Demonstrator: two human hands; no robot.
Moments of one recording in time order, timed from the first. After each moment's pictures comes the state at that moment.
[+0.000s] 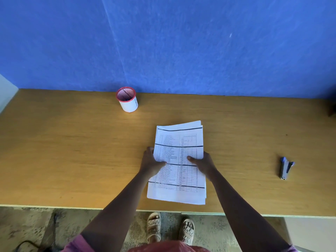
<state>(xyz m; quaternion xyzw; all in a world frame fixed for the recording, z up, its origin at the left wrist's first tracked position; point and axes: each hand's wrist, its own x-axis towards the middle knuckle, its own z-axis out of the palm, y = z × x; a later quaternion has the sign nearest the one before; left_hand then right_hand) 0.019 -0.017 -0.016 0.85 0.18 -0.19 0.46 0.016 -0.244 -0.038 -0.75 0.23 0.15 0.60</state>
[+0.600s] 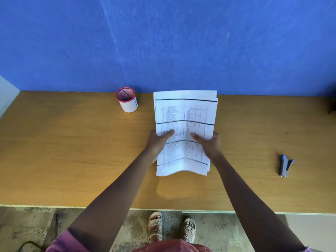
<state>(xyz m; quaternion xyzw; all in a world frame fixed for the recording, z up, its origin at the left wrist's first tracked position) 0.055 -0.045 0.066 0.69 0.16 -0.15 0.69 0.041 -0.244 0.045 -0.70 0.18 0.01 0.69</state>
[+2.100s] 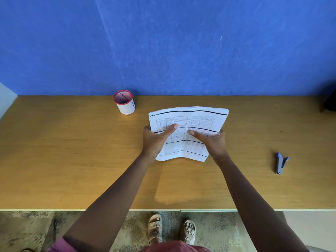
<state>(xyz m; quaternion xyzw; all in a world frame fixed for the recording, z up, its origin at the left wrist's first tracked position) 0.037 -0.056 0.104 0.66 0.09 0.00 0.75 0.023 -0.251 0.088 -0.65 0.05 -0.05 0.75</state>
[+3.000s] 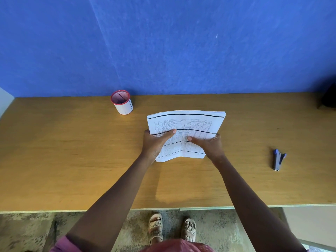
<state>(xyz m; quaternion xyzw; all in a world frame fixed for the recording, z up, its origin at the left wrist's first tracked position) 0.031 -0.057 0.093 0.67 0.09 -0.05 0.74 0.015 -0.258 0.066 -0.66 0.10 -0.01 0.74</state>
